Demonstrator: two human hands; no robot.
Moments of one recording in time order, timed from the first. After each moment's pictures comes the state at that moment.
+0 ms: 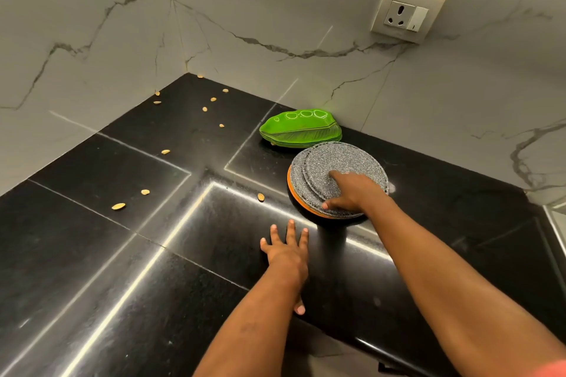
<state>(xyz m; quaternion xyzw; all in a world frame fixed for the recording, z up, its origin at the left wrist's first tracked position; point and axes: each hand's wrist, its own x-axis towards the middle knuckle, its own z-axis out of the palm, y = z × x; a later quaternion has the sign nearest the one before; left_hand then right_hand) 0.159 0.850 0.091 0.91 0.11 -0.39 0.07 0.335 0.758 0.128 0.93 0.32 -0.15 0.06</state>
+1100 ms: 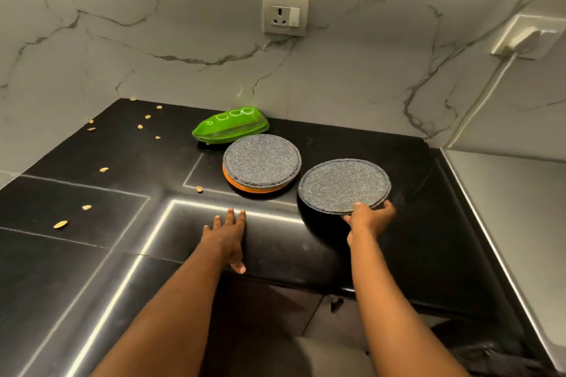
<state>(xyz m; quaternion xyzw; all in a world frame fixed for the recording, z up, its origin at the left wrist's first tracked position) 0.122 0.835 0.102 0.96 0.09 -0.28 0.05 0.212 0.589 0.108 0.59 -0.35 0.12 -0.72</state>
